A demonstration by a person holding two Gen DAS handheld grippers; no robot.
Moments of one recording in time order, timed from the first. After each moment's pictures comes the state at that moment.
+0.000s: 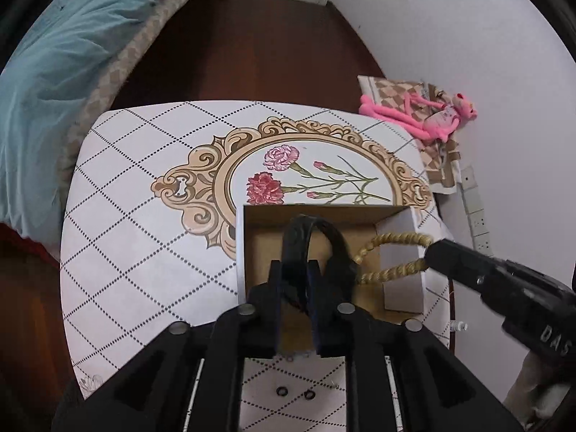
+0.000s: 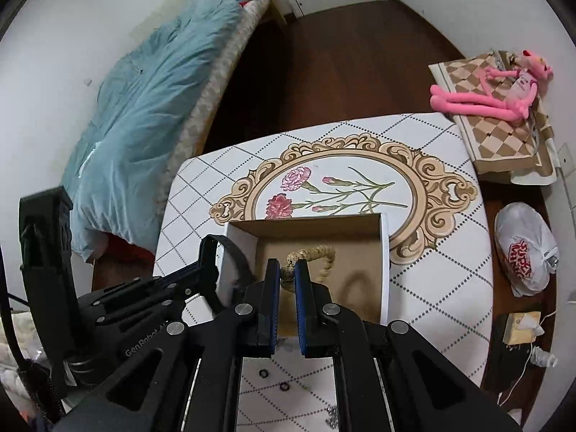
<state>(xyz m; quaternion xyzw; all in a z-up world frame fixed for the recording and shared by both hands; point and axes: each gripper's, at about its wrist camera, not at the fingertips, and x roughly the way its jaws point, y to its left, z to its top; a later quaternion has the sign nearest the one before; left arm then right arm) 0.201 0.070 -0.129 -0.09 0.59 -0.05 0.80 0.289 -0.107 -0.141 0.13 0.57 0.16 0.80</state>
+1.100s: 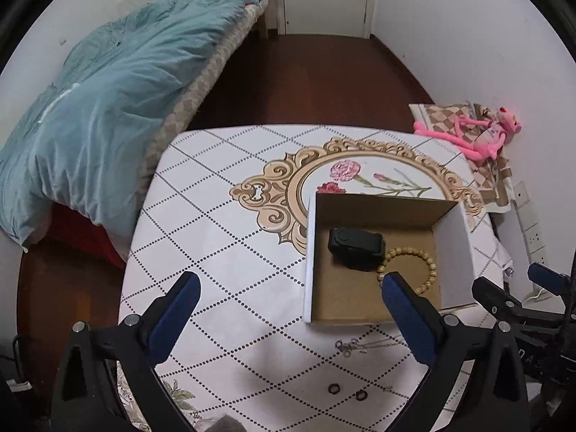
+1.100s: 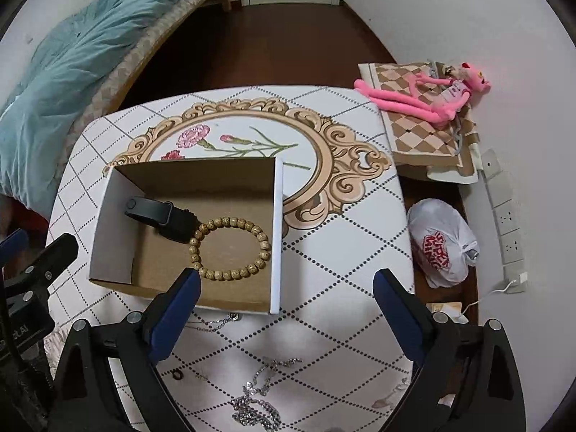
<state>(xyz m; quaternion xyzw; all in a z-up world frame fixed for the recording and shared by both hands) 0.140 0.074 -0.112 -0.02 0.51 0.07 0.86 0.243 -0.118 -0.170 -0.02 0.56 -0.01 0.83</state>
